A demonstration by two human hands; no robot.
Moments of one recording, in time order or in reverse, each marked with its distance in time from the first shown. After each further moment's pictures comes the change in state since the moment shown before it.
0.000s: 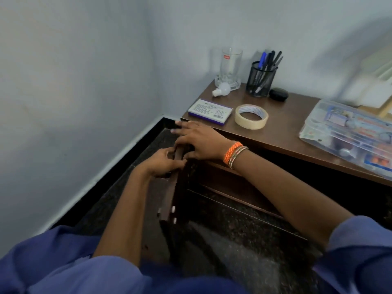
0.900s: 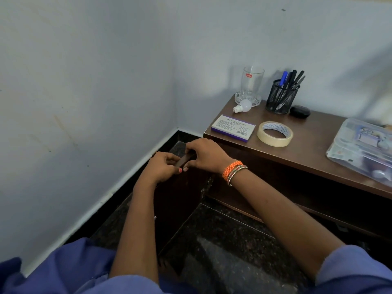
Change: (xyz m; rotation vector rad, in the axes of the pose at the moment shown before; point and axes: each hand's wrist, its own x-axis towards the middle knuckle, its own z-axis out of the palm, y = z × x) left_hand -0.008 -0.008 -0.059 0.159 0.225 0.046; right_hand 0.049 -0.031 0.008 0.336 0.107 0.270
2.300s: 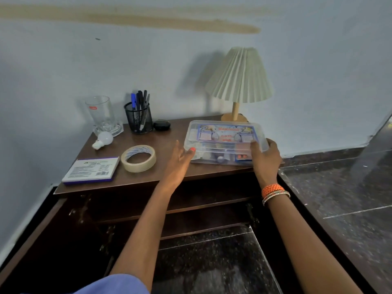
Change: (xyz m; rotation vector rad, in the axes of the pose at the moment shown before) left_hand 0.007 0.204 0.272 -0.252 -0.462 0.390; right_hand -0.330 0.167 -0.129 0.424 1.376 1.225
